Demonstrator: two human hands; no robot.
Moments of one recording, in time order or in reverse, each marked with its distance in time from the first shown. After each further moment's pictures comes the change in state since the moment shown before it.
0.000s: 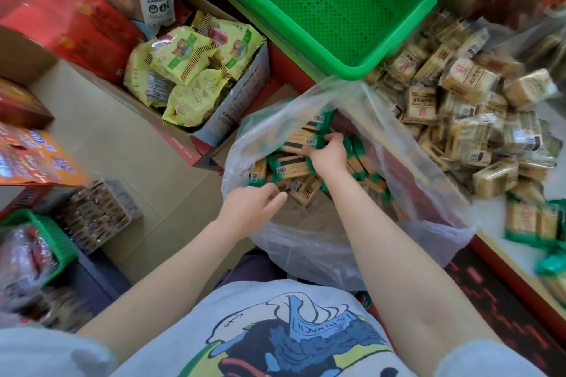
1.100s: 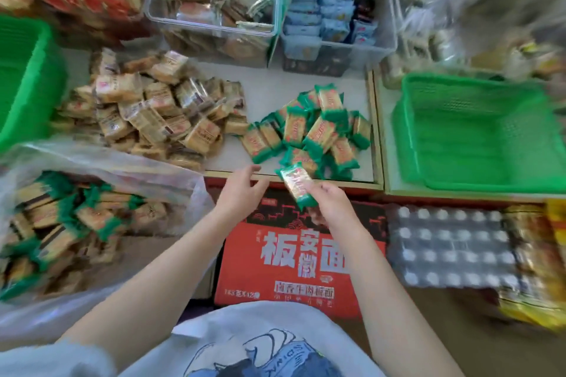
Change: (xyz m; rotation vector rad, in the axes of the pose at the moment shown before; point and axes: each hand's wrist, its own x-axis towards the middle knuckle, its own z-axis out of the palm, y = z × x) left_hand 0.008 0.414 0.163 -0.187 -0.154 0.296; right_hand -0.205 0.326 -0.352 0.721 0.339 0.242
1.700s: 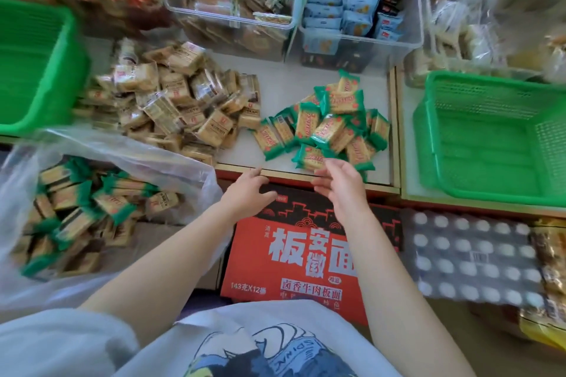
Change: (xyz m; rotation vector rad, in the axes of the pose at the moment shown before) left_hand 0.015 -0.023 0.009 0.387 -0.179 0.051; right_hand 0.023 -0.025 0.001 0.304 0.087 -0.052
